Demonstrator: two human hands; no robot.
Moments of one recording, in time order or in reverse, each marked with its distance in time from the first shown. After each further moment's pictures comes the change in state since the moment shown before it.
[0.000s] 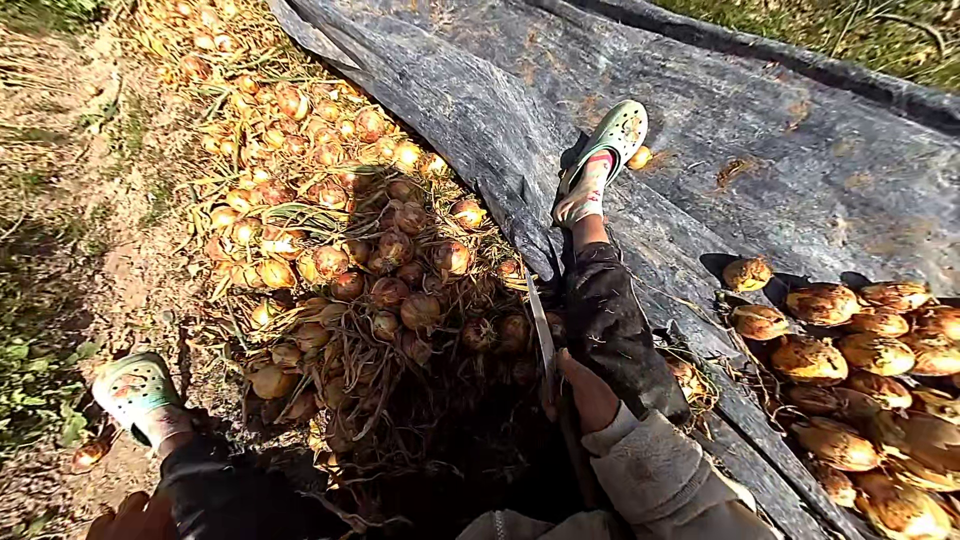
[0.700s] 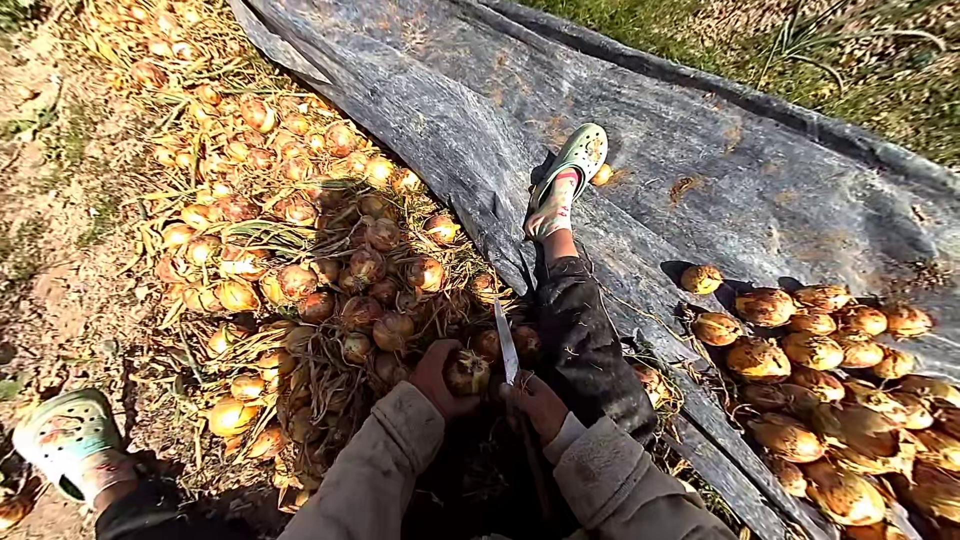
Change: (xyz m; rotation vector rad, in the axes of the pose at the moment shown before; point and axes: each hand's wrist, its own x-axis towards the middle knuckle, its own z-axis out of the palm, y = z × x) left_hand 0.003 0.339 0.005 -0.683 -0.118 0.813; right_hand 0.018 0.011 0.006 -0.128 0.043 0.142
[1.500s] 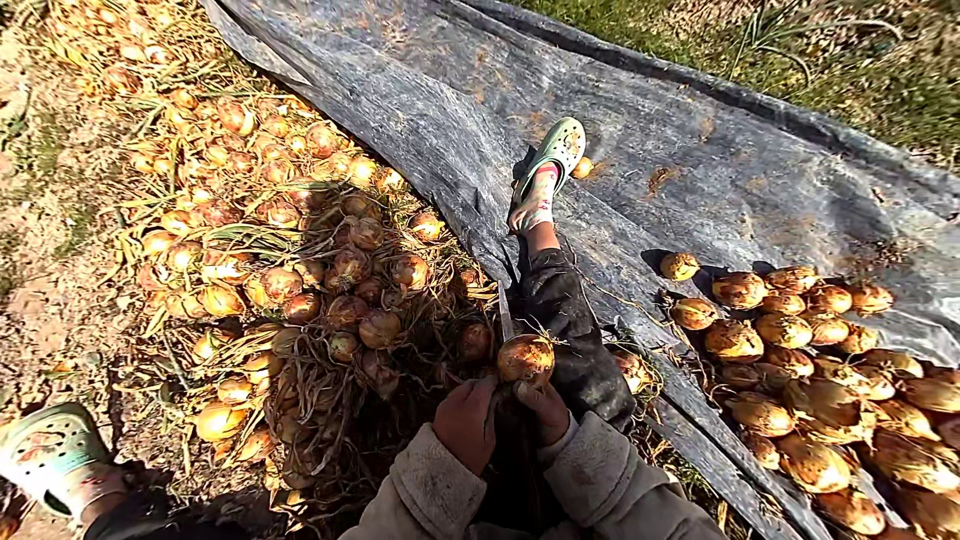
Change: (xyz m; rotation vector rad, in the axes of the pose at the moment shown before) left_hand -0.052 0.052 0.063 0.134 0.509 0.489; right_hand -0.012 0.029 -0.006 0.507 -0.132 -0.413
